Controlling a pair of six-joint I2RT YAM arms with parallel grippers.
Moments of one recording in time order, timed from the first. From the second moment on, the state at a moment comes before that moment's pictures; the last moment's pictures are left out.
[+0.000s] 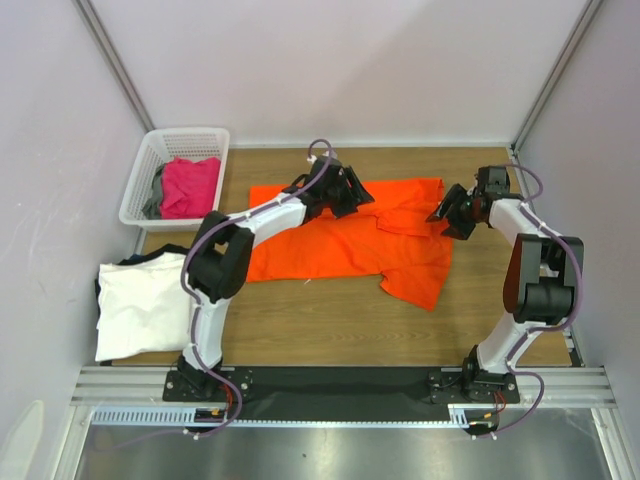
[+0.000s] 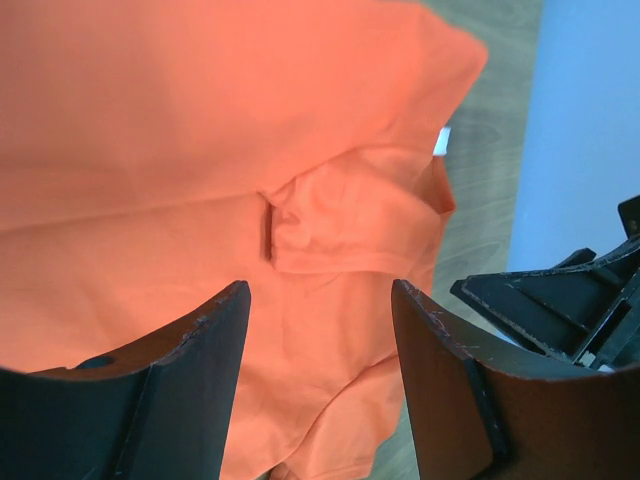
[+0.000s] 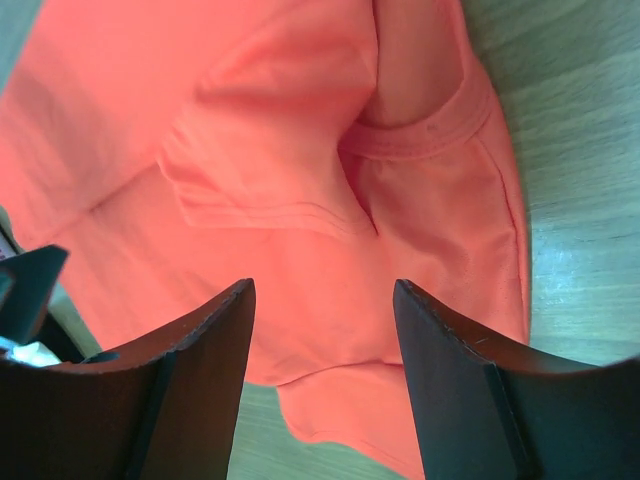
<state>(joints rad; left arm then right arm) -0.59 2.09 1.60 -0.10 0.14 -0.95 -0.09 1.74 1.20 -0.45 -0.36 0.55</state>
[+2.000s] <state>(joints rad) -0.69 2.34 1.67 0.03 0.16 -0.99 -0.08 1.84 1.11 -0.25 -0.43 0.55</state>
